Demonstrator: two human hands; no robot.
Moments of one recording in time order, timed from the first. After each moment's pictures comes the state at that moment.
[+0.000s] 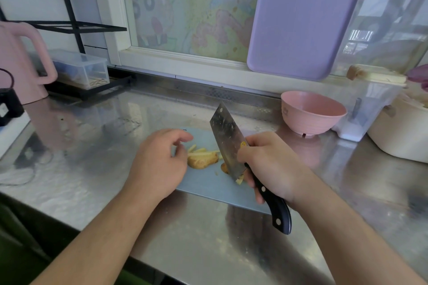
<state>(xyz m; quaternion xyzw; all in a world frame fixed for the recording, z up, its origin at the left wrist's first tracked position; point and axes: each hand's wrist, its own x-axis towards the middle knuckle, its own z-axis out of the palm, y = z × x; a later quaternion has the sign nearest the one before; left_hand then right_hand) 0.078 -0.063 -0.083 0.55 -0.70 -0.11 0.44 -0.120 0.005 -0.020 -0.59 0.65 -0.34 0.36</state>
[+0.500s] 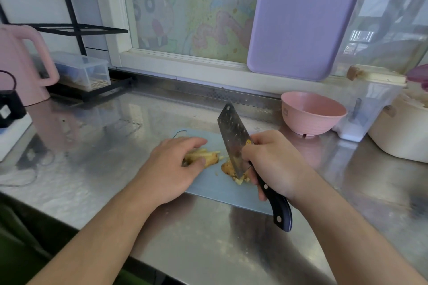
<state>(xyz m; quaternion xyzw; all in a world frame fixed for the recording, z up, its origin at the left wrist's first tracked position) 0.079 -0.072 -0.094 0.51 -0.79 -0.17 0.30 -0.124 0.001 -0.022 -0.58 0.66 -0.35 0.32</state>
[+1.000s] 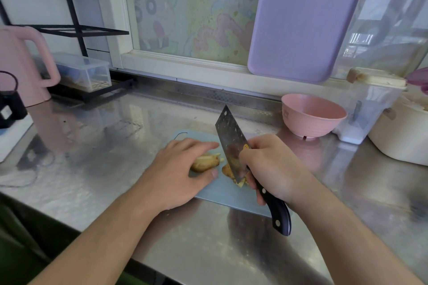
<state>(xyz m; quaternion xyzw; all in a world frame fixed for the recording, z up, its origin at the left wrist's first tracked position) 0.075 -0.065 -0.093 0.47 -0.84 -0.10 0.26 -0.119 0.004 -0.020 -0.58 0.66 -0.34 0.33</state>
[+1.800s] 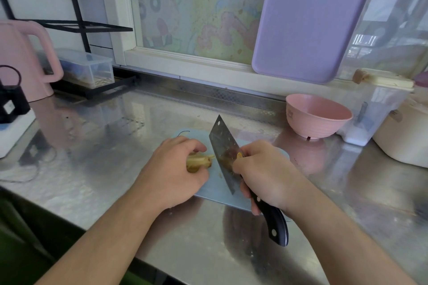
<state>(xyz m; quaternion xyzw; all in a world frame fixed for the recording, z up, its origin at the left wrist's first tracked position) 0.078 -0.055 -0.082 0.54 -0.78 -0.14 0.29 -0.102 0.003 -0.025 -0.59 0.68 -0.28 0.33</state>
